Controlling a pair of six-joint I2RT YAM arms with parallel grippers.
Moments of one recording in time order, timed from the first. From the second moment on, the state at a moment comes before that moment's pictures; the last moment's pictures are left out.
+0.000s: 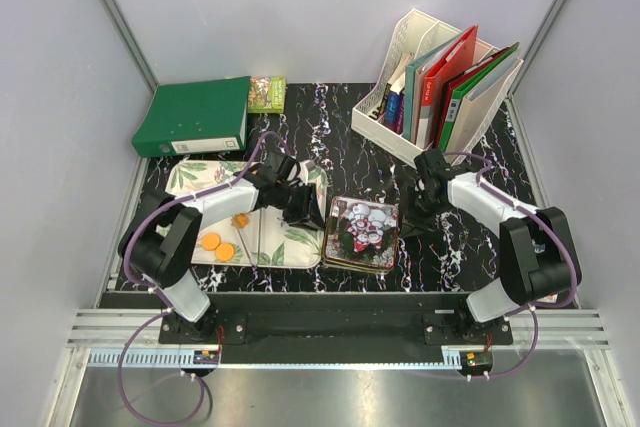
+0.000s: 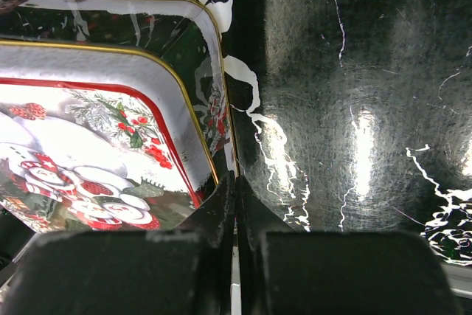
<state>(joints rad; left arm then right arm) -0.55 1.66 0.95 -0.33 0.58 -0.55 0.30 1.52 0.91 -0.75 -0.25 0.58</state>
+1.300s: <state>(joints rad) -0.65 1.67 0.89 -0.31 0.49 -0.59 0.32 1.54 0.93 -0.74 -0.25 0.58</state>
